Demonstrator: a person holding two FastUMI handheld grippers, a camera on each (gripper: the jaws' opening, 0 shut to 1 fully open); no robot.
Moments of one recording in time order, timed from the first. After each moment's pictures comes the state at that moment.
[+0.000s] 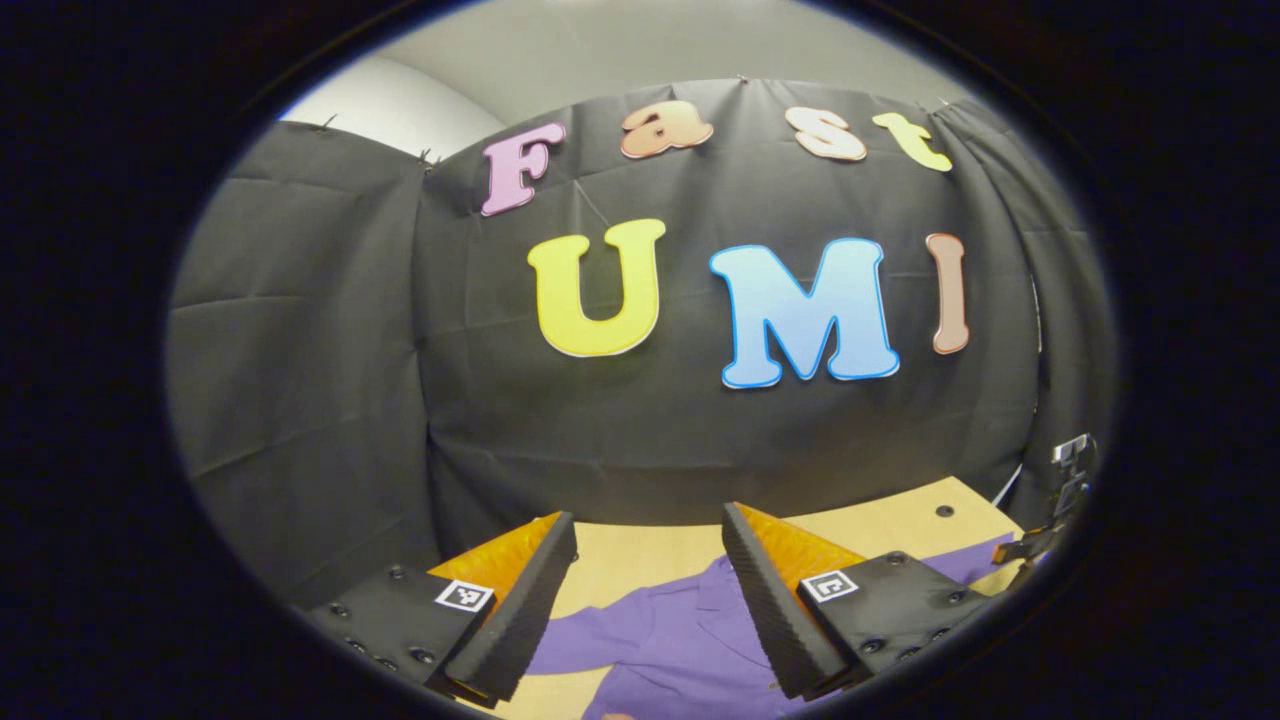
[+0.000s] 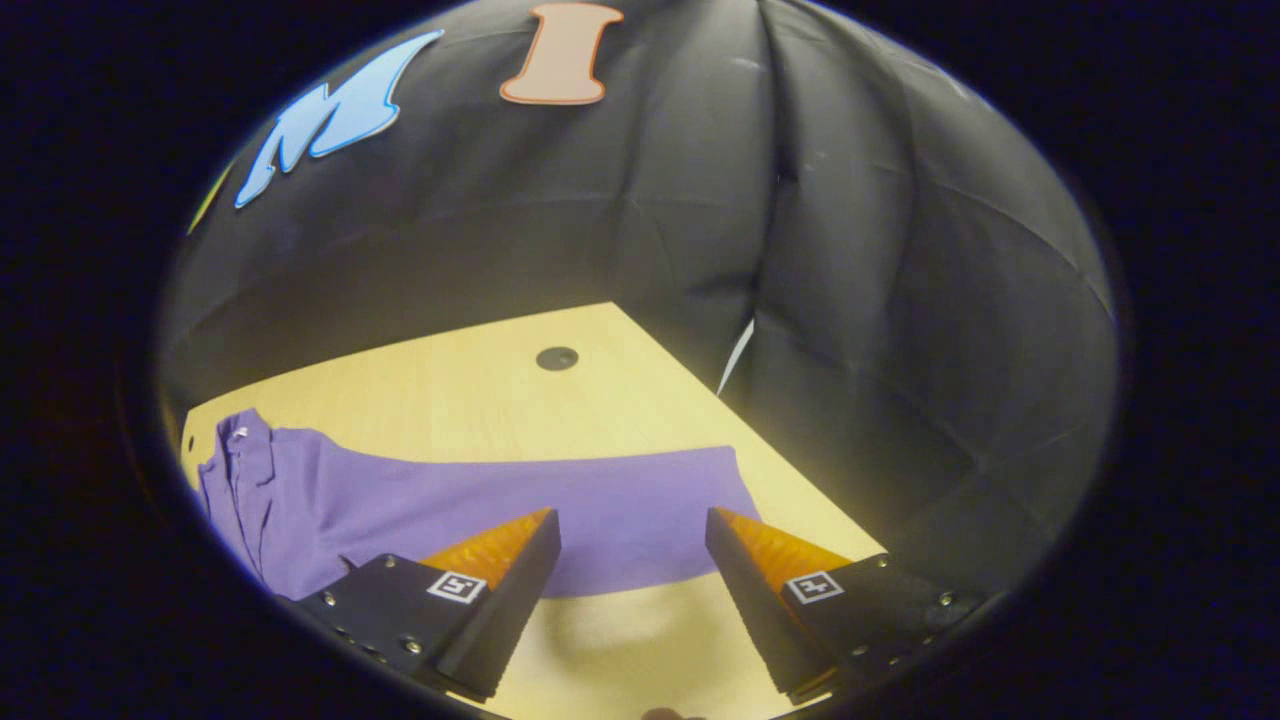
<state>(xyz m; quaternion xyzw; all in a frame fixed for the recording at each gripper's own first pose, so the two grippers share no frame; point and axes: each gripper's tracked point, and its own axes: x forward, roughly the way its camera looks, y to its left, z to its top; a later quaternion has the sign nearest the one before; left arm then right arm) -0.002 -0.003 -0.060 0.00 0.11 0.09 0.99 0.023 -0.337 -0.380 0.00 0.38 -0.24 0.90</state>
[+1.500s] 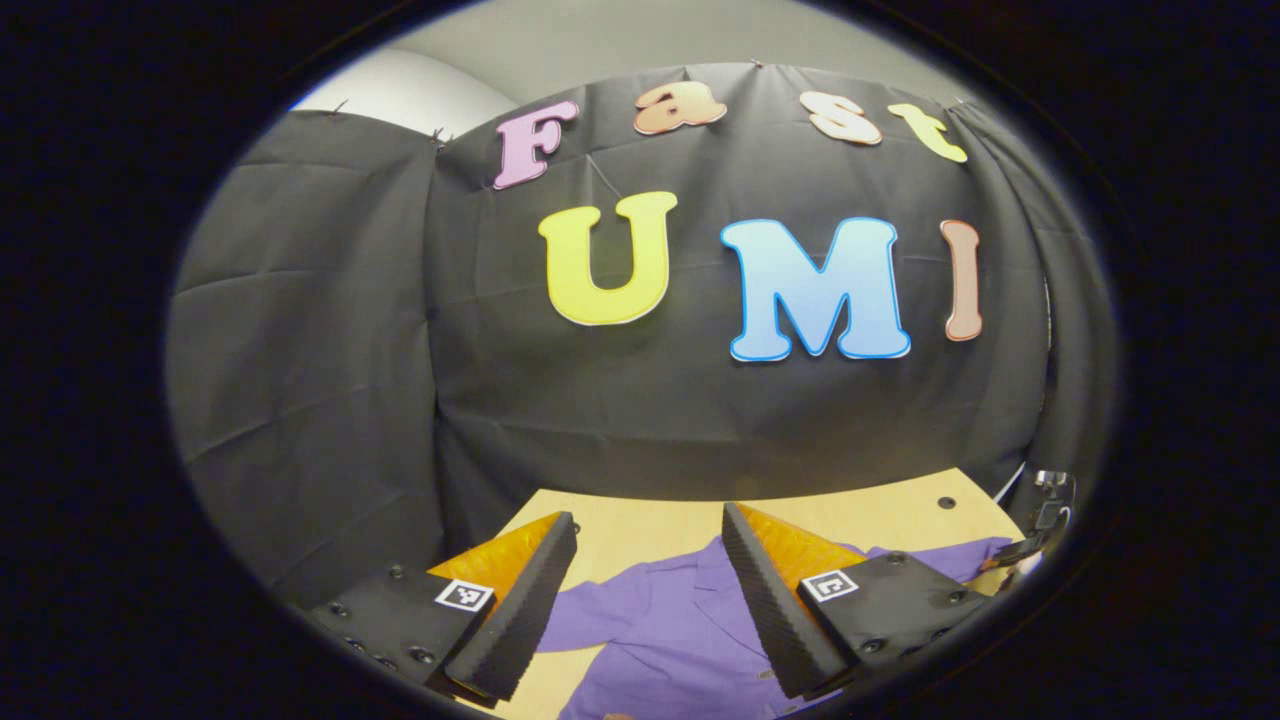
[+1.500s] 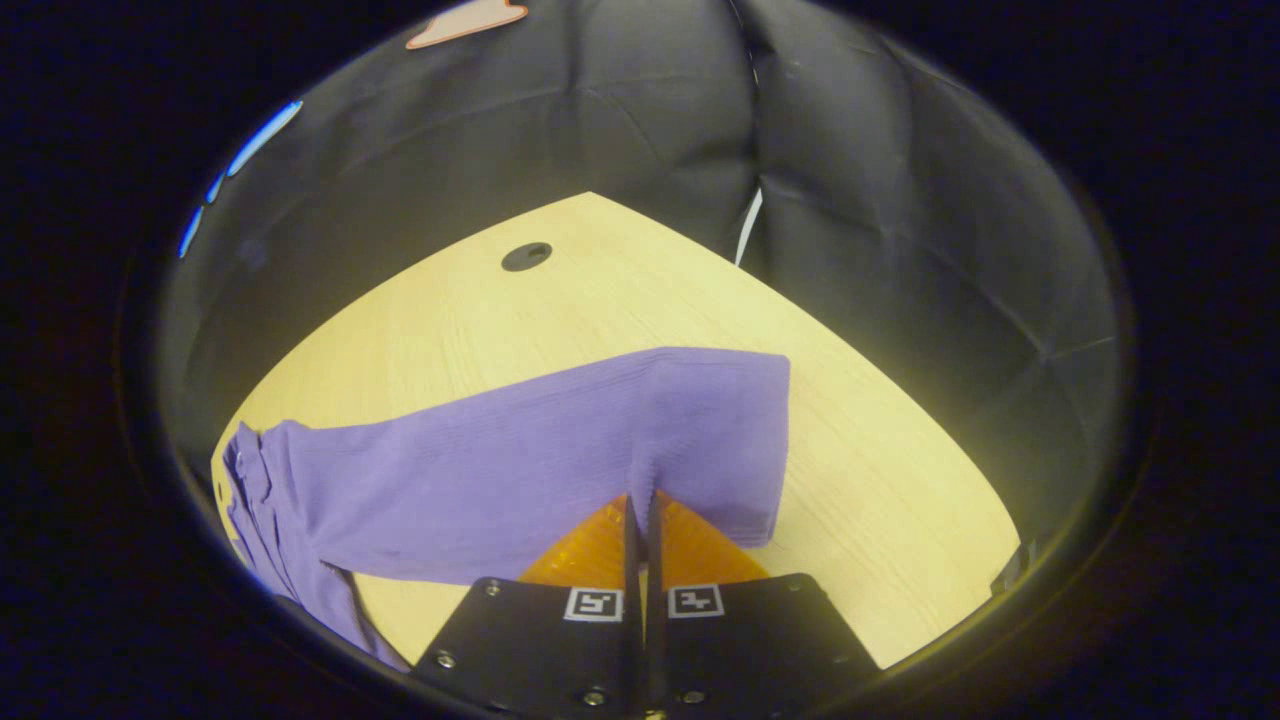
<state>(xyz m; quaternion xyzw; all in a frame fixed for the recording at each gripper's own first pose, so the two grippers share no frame) -0.010 -0.003 -0.084 -0.02 0.14 0.10 0.98 0.021 -0.331 -0.441 0.12 0.48 -0.24 0.84</state>
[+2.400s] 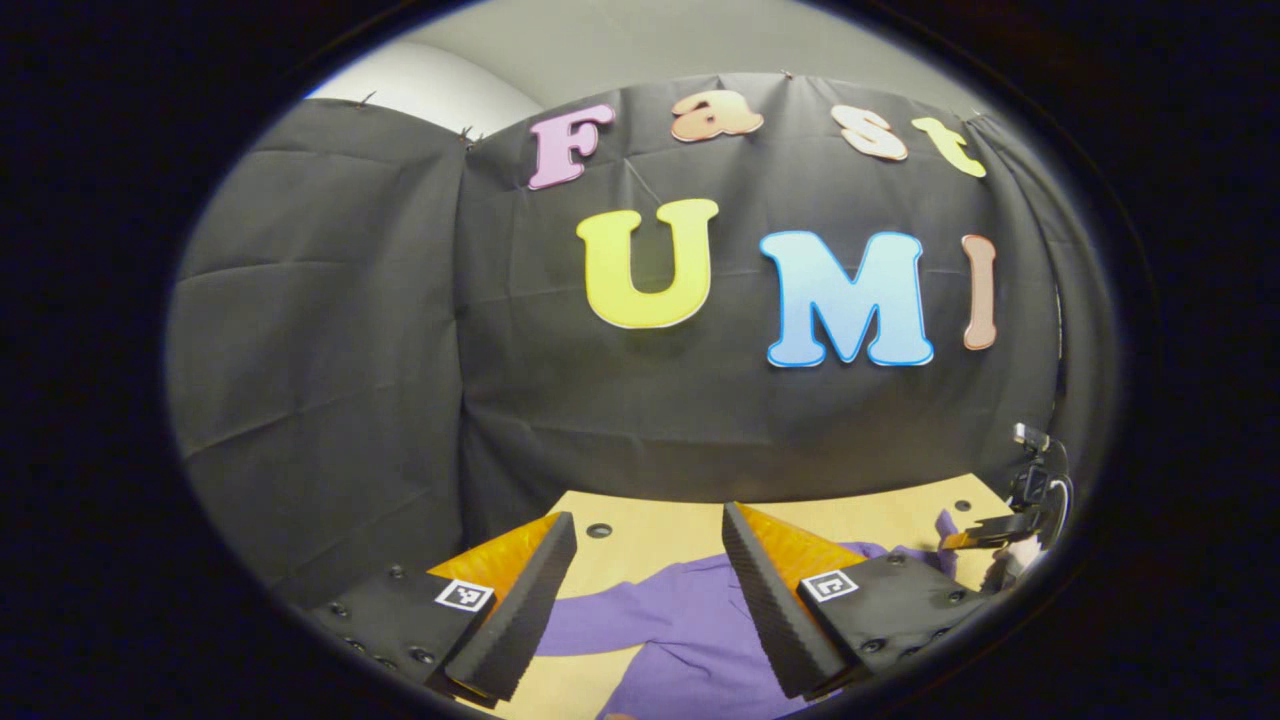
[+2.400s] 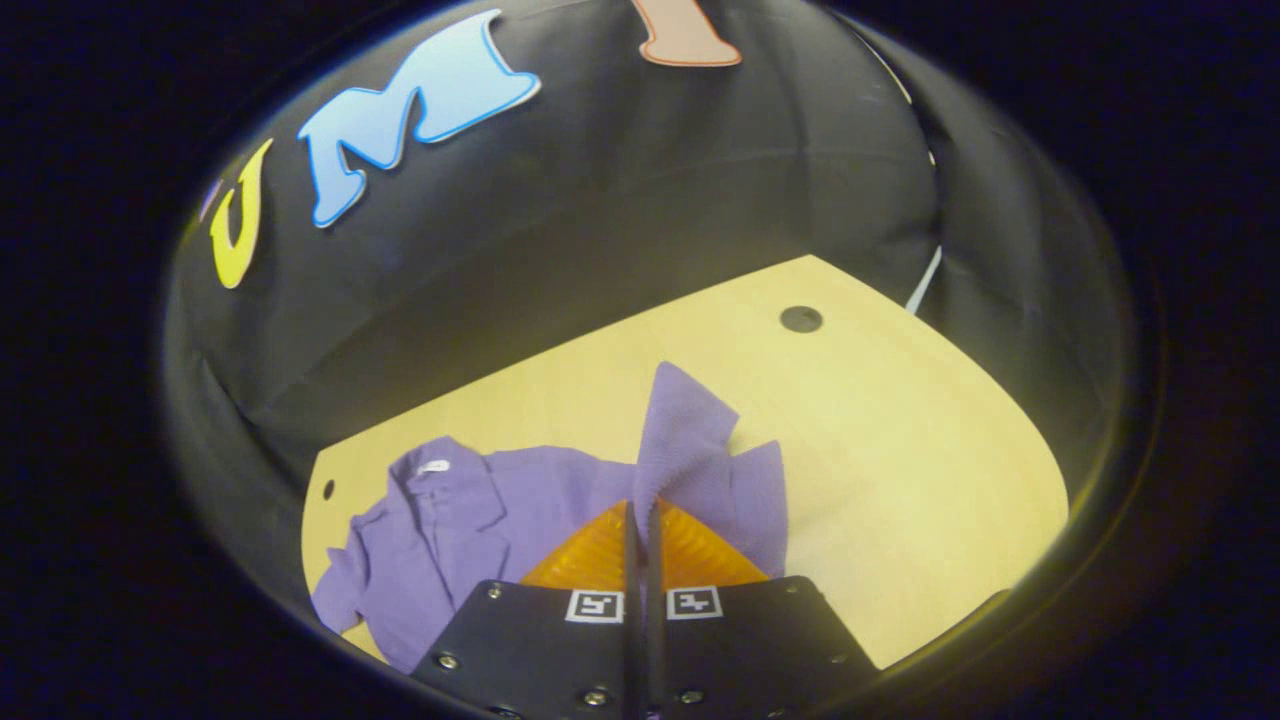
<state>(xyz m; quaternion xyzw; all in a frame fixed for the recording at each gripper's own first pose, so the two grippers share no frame) -0.044 0.069 -0.087 -0.03 0.13 0.13 0.98 0.111 -0.093 -0.341 0.14 0.41 -0.06 0.90</state>
